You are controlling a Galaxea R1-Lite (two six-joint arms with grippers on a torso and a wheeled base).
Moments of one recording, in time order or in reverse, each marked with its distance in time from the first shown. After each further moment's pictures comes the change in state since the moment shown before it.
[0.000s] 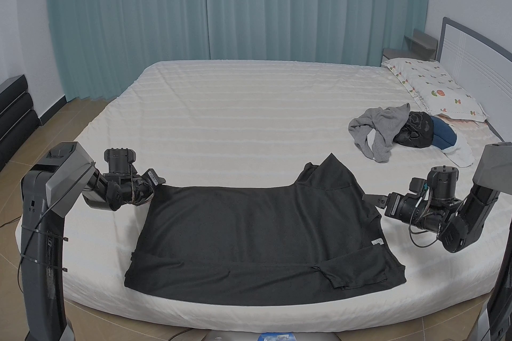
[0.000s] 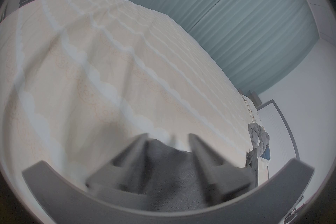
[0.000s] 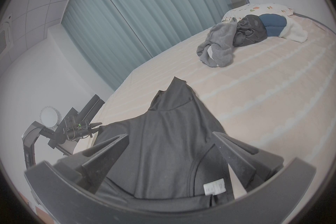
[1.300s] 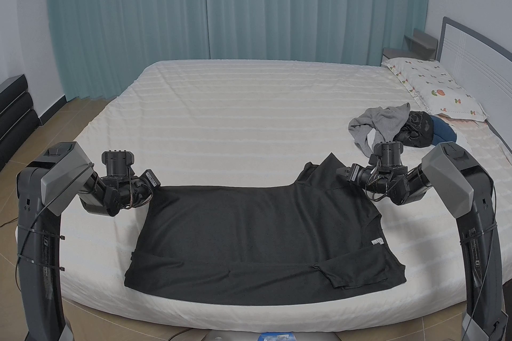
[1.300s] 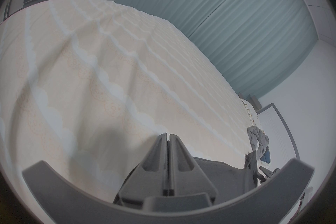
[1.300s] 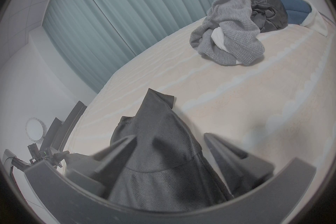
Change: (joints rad) left arm -0.003 -0.044 0.116 -0.111 0.044 -0.024; right arm 0.027 0.492 -1.055 0.619 -0.112 0.057
